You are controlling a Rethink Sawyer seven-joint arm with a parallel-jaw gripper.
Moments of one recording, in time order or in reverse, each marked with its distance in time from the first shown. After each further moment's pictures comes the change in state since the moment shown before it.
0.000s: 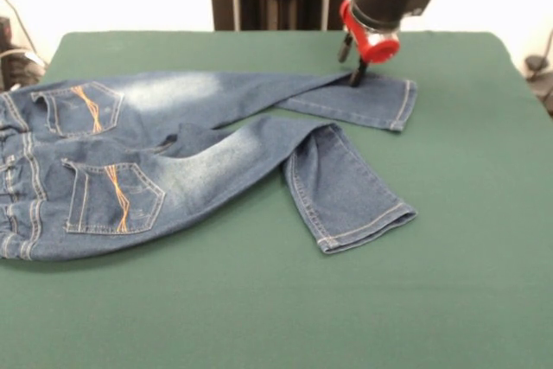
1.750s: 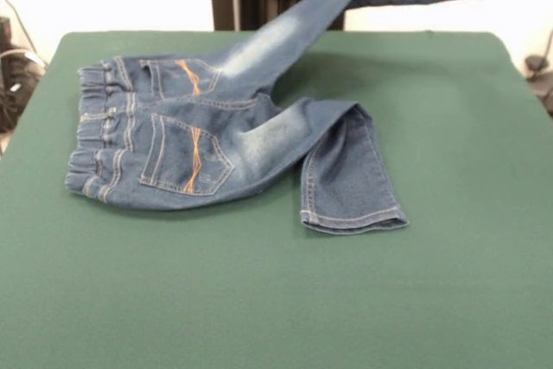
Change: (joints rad) arm 0.112 -0.179 -0.141 -0.268 -0.217 1.033 0.055
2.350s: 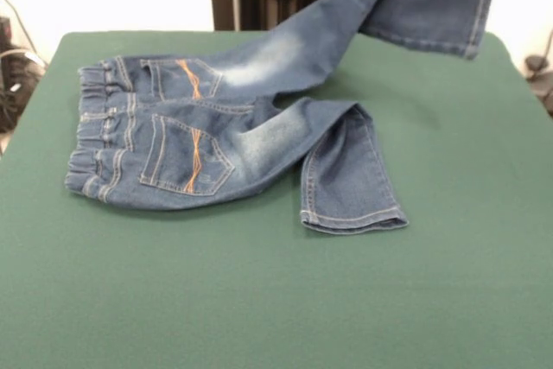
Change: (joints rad) arm -0.071 -0.123 0.016 0.104 0.122 -0.414 0.000
